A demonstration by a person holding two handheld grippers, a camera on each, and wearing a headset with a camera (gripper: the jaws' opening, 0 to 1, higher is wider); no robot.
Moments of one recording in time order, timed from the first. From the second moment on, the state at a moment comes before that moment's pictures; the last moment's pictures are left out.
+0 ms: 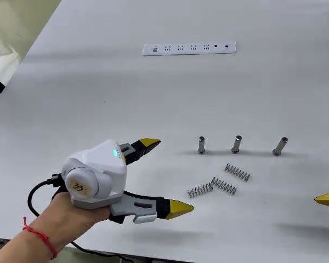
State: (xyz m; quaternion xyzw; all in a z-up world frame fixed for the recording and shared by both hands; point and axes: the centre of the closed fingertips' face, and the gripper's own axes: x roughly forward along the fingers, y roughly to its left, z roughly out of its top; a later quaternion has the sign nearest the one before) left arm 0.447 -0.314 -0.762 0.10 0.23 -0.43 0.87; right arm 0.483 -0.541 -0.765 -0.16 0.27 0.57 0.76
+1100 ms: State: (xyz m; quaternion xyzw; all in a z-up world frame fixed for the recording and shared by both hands) left arm 0.441 -0.340 -0.848 0.24 0.39 -0.43 0.78; right arm 0.477 -0.562 -0.772 -0.13 0.27 0.55 0.78
